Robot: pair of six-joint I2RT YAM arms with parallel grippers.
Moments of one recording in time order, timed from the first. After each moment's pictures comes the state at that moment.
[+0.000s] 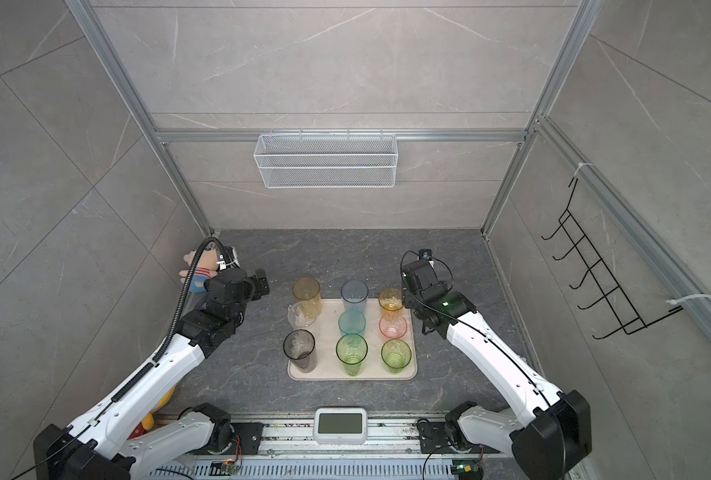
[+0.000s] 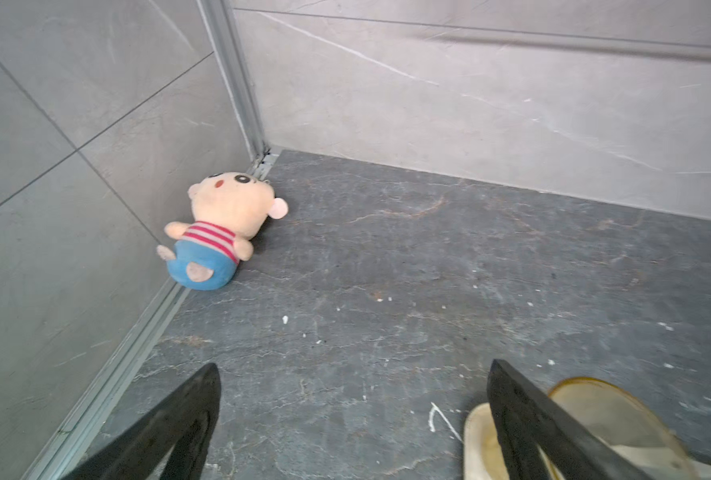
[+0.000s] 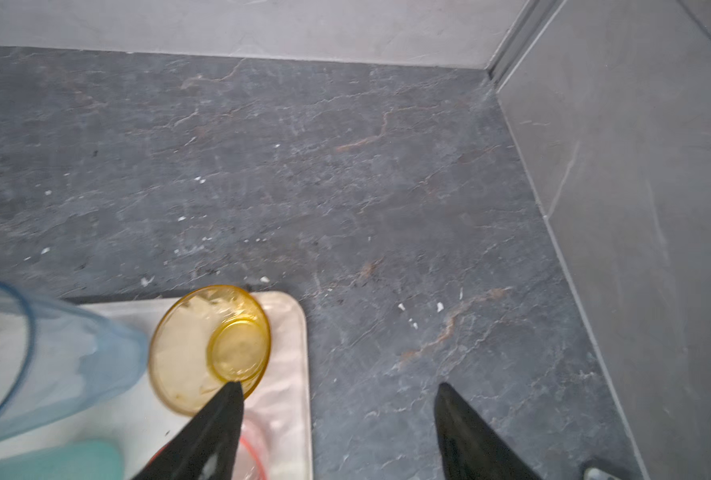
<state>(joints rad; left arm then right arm) -0.40 1.05 0.82 -0.26 -0.61 -0.27 0.43 1.21 1.02 -0.61 0.50 0.29</state>
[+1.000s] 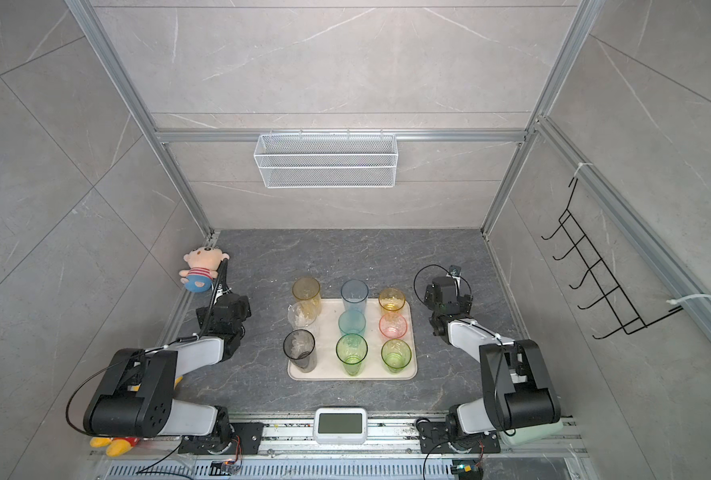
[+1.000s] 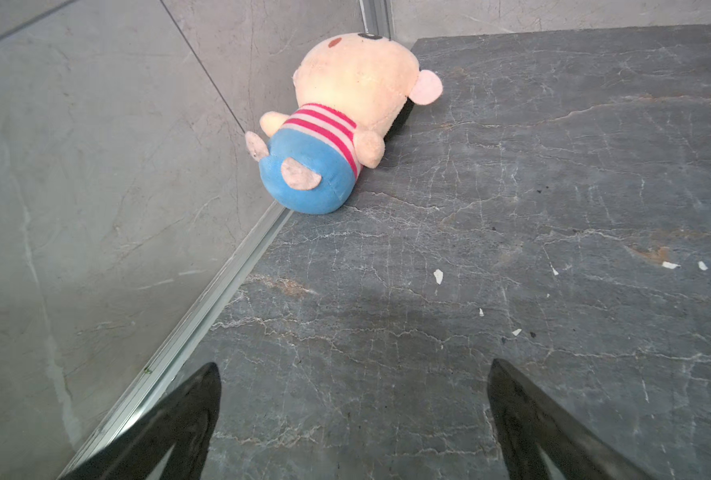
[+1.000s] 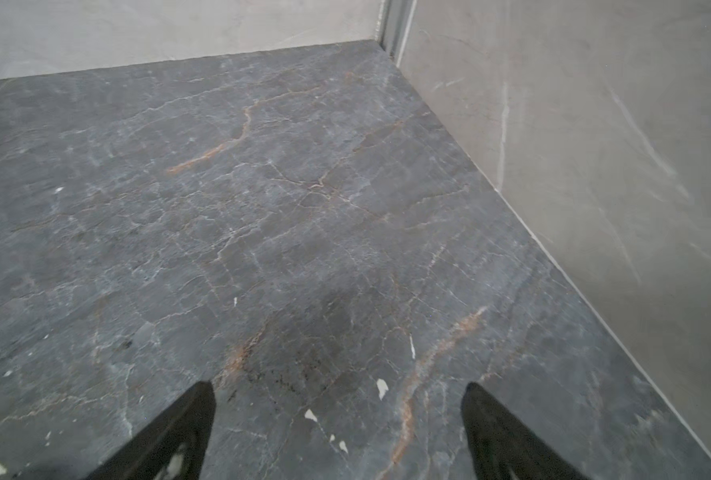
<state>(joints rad) -0.11 1.44 0.44 0.48 -0.63 -0.08 0.09 1.46 0.59 0.25 0.42 0.19</state>
